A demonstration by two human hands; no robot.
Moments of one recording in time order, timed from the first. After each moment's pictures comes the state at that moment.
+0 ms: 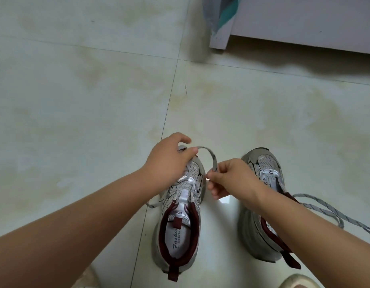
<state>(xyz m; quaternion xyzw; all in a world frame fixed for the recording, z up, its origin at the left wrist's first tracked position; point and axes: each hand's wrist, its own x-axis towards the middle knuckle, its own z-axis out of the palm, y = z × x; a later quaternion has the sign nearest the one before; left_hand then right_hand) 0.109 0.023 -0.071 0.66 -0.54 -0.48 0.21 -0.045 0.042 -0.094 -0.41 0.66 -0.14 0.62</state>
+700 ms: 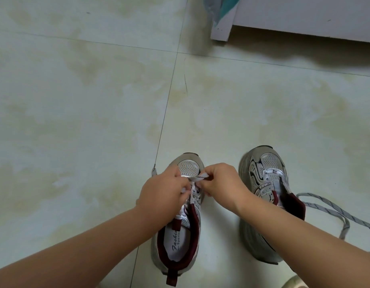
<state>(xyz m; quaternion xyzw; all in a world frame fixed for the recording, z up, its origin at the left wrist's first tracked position) 0.118 0.066 -0.124 0.58 -0.78 -0.22 0.04 -0.034 0.043 -0.130 -0.59 0.65 -0.07 0.48</state>
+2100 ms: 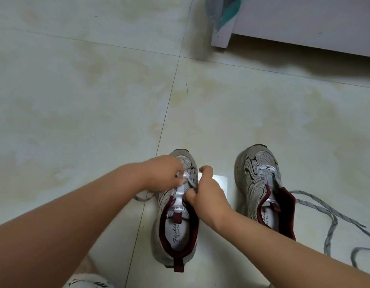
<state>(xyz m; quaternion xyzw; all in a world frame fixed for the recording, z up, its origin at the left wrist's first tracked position) 0.127 0.025 -0.103 0.48 -0.76 -0.40 -0.18 -0.007 0.087 -0.127 -0.55 0.68 -0.08 0.47</state>
